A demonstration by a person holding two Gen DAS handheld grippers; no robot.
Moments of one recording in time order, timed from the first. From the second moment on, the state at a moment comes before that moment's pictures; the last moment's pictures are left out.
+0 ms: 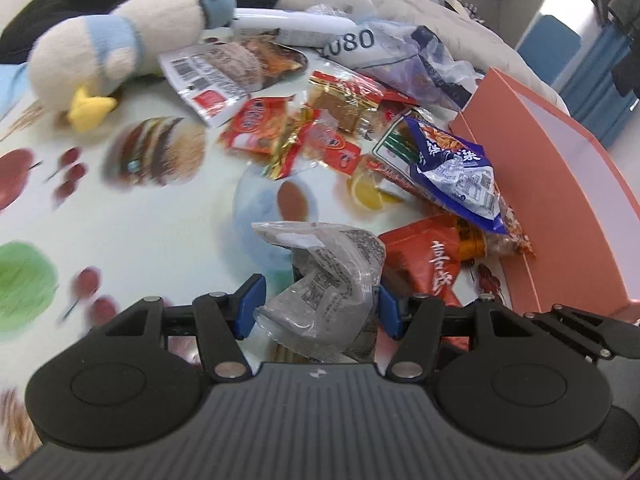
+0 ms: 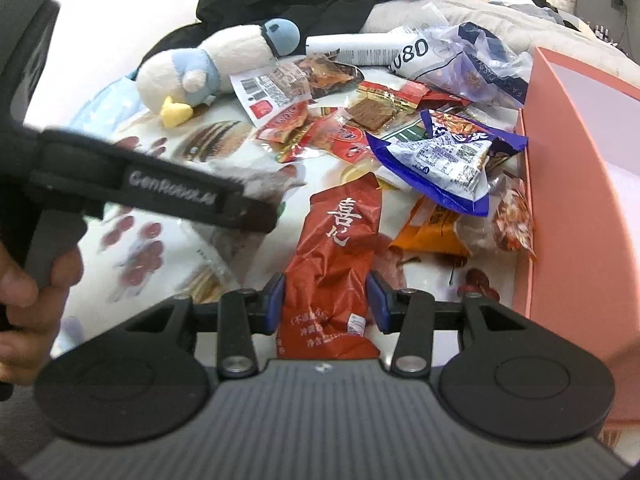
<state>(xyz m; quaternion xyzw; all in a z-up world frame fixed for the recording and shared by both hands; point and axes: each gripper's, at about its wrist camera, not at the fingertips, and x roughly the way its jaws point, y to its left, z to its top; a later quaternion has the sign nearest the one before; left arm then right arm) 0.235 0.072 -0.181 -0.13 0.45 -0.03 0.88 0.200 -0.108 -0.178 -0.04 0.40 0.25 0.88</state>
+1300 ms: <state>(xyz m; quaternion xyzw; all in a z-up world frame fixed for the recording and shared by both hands) 0.124 -0.042 -0.062 -0.18 0.36 -0.13 0.91 0.094 -0.223 -0.063 0.03 0.32 0.15 0.93</state>
